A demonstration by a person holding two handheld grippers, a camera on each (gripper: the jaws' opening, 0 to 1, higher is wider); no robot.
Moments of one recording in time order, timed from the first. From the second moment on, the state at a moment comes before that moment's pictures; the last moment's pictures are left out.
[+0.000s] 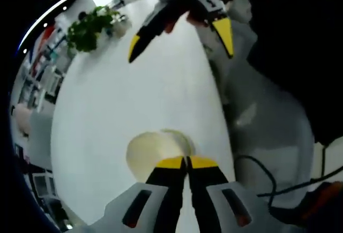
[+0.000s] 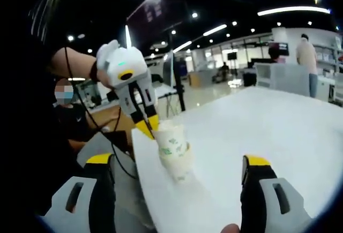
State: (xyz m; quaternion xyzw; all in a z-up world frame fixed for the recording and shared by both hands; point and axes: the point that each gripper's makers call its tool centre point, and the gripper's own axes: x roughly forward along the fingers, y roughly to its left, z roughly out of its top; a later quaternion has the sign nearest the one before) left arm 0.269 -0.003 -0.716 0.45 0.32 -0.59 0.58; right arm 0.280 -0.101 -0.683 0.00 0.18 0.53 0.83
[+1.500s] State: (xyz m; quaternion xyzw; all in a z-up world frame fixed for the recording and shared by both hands) left arm 0.269 -0.007 -0.727 0.42 0.33 -0.59 0.61; right arm 0.280 -0.103 -0.684 0.02 0.19 0.53 0.83
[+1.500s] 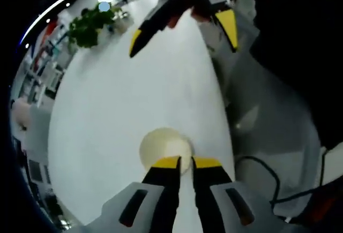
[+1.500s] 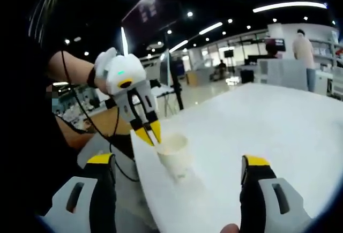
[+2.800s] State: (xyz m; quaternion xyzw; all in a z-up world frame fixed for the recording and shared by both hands) left arm 0.266 0.021 -0.711 0.31 0.32 -0.52 0.73; right arm 0.273 -0.090 -0.695 -0.02 0.21 0.54 0.82
